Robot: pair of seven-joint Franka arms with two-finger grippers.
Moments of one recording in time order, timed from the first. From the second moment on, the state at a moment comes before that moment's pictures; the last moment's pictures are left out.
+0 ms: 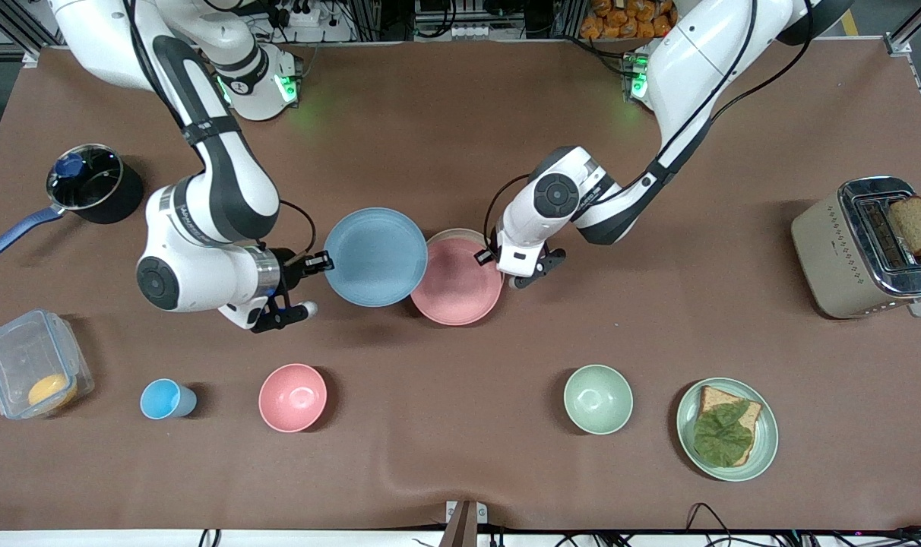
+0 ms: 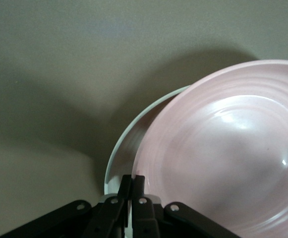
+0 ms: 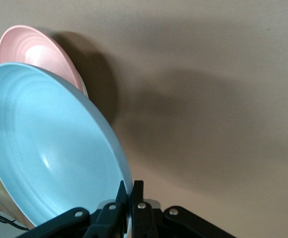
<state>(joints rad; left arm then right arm) -0.16 0.67 -0.61 -1.88 0.16 2.51 -1.41 0.23 0.45 0.04 -1.69 0.43 1.81 -0.10</state>
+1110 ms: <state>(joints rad) -0.18 0.61 -0.60 -1.92 0.16 2.44 -1.43 0.20 0.45 0.03 -1.69 0.43 1.81 -0.13</state>
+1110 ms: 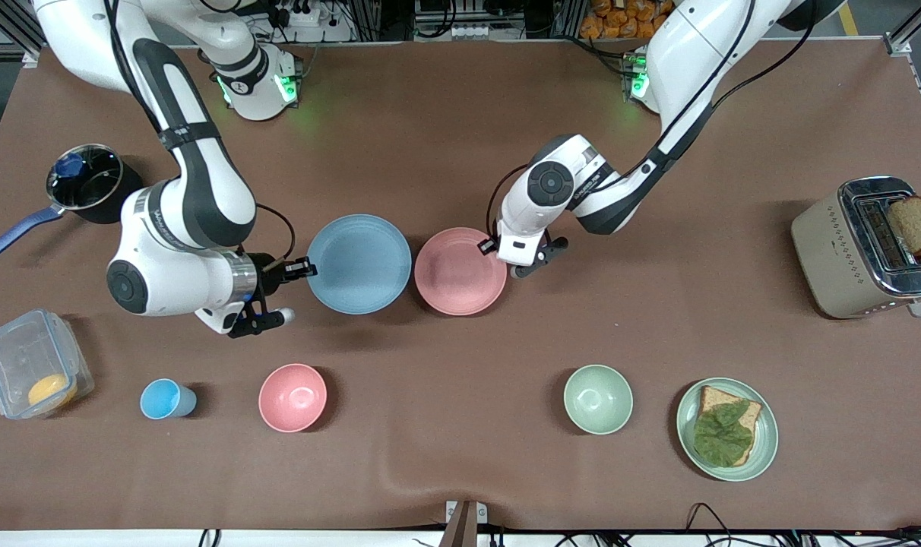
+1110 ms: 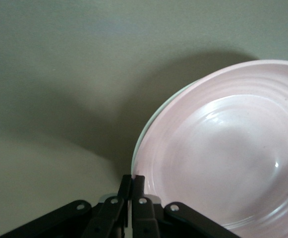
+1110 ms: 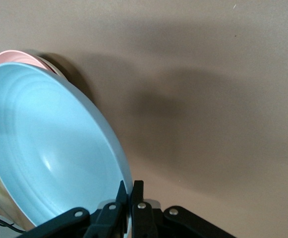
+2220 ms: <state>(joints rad) 0.08 0.26 -0.60 -1.67 0.22 1.90 -0.99 0.24 0.45 0.04 -1.72 0.43 1.87 -0.08</state>
